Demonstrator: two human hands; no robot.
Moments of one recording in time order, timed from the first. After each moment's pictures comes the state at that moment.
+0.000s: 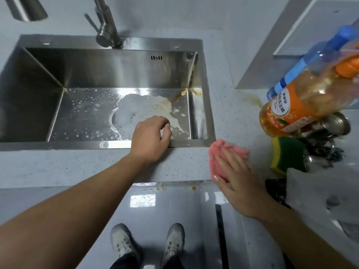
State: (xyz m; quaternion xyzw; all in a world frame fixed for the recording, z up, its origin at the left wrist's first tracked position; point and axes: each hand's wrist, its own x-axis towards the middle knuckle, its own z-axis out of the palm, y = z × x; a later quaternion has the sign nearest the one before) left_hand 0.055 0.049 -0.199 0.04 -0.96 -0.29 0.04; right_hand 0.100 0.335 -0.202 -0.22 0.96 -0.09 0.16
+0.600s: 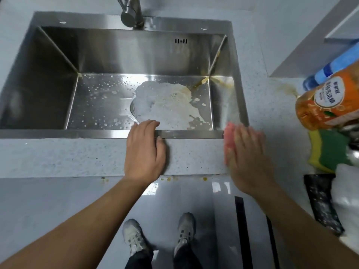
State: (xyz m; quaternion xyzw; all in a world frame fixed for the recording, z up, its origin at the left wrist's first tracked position) left_hand 0.134 -0.022 -0.218 0.10 -0.94 -0.30 0.10; right_hand 0.092 0.247 -0.220 -0.12 0.99 -0.04 0.08
